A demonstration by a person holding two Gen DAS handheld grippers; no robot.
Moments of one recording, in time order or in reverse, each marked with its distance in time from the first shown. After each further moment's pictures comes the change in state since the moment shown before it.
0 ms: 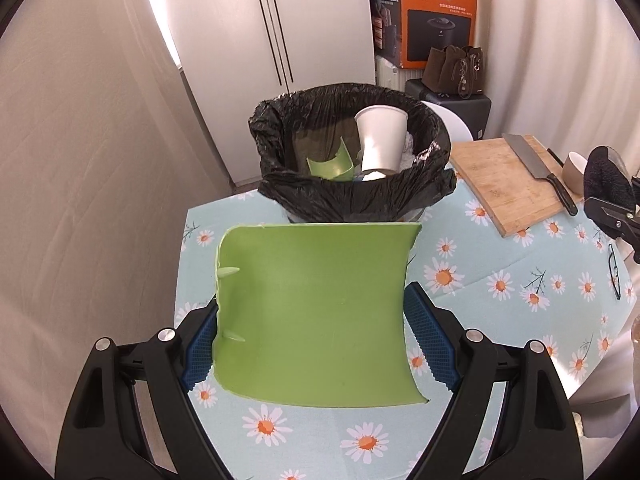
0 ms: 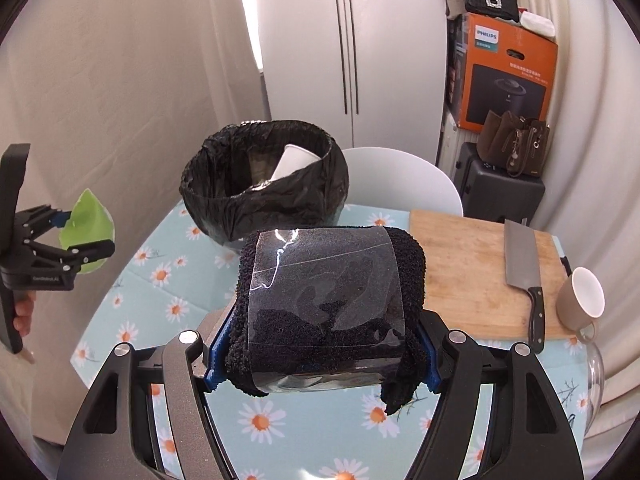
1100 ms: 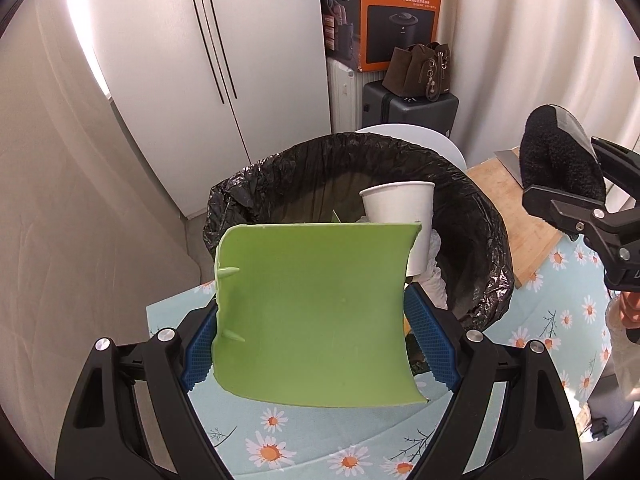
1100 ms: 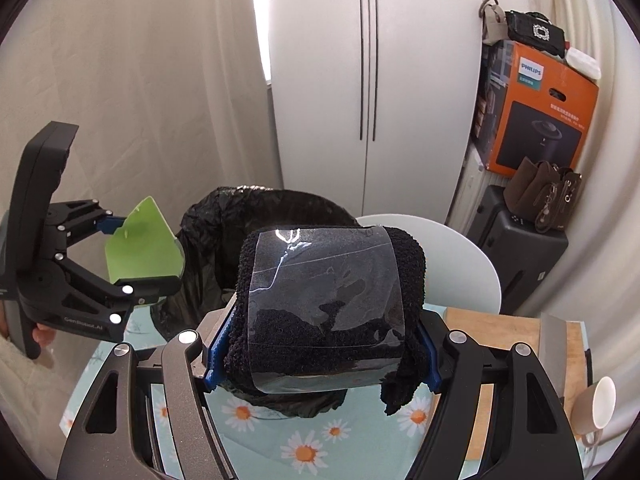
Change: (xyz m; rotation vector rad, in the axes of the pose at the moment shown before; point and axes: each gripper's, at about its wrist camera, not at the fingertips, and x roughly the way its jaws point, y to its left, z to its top) left arm 0.117 0.035 0.132 0.144 0.020 -0.186; right arm 0.115 0.039 0.134 -0.072 -0.022 -0.010
